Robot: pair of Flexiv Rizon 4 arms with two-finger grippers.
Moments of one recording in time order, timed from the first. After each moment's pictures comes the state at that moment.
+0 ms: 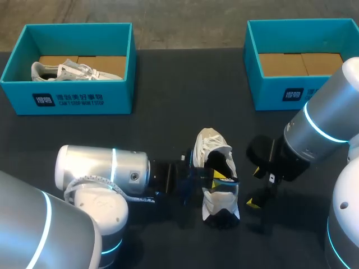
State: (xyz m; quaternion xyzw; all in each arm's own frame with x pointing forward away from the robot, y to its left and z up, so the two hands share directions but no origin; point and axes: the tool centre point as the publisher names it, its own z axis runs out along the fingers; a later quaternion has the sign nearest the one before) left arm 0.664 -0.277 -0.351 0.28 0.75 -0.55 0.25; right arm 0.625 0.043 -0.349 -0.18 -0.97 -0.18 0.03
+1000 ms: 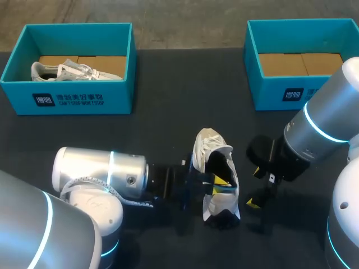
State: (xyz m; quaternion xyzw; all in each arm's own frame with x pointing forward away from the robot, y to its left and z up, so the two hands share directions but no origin) left arm 0.640 -0.278 -0.339 0.30 0.73 -0.57 0.24; right arm 0.625 0.043 -0.349 -0.18 -0.97 -0.18 0.03
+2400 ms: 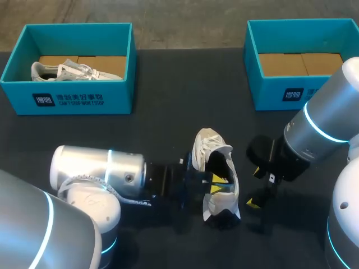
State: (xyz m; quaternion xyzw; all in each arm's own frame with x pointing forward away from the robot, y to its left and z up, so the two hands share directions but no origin) left arm 0.642 -0.272 -0.337 0.29 0.73 -0.57 0.23; right arm 0.625 0.043 -0.349 -0.18 -0.97 -0.18 0.03
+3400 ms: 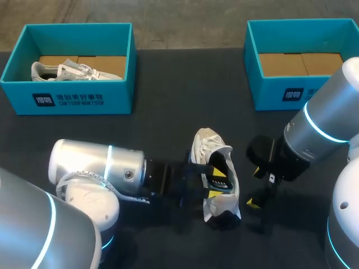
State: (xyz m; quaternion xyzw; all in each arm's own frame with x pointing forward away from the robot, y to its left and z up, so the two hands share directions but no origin) left arm 0.640 -0.269 -0.332 0.30 0.74 -0.56 0.22; right arm 0.625 0.043 -0.349 -0.18 -0.97 -0.18 0.03
